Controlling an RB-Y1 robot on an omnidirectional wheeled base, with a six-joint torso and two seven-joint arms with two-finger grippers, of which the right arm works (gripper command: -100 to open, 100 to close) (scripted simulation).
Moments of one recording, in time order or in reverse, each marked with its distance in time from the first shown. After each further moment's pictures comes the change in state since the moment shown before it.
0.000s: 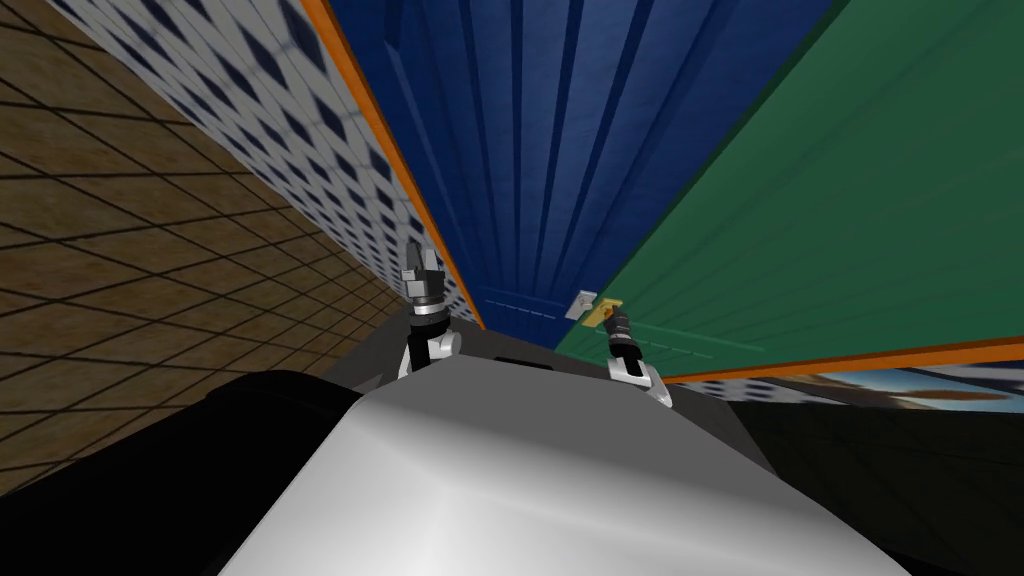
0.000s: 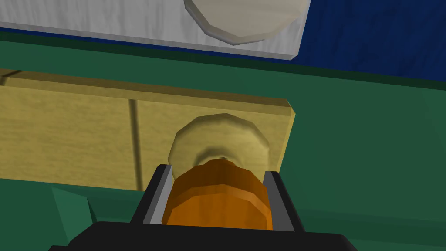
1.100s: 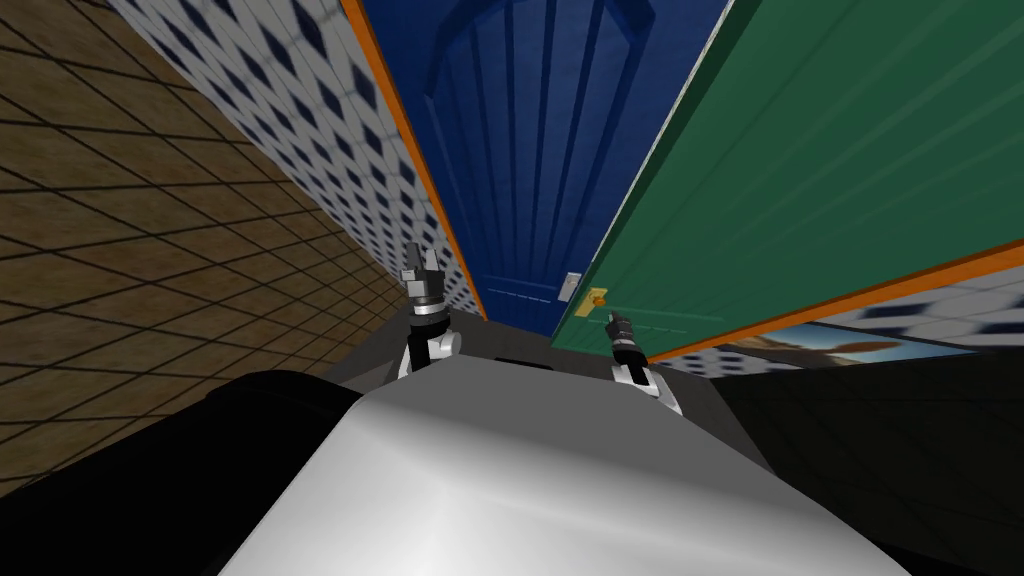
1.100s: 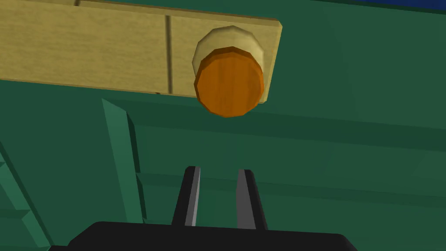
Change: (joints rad) arm 0.065 -0.034 0.025 -0.033 0.009 -0.024 -0.048
